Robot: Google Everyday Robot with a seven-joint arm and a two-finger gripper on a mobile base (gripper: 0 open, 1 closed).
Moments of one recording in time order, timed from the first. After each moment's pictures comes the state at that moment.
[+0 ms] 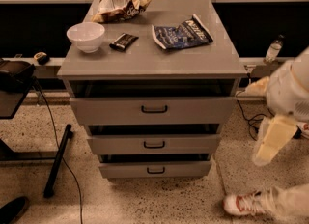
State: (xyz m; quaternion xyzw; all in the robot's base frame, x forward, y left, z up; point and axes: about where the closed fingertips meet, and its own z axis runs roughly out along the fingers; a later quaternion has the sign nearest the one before) arm 0.425 -0.224 0.869 -0.62 0.77 0.04 0.15
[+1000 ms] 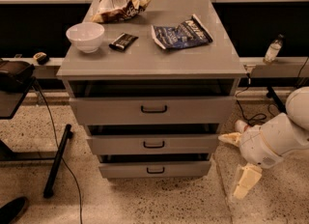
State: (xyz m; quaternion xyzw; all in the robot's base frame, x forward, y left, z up) arm 0.411 -0.204 0.686 -0.64 0.72 0.19 0.19
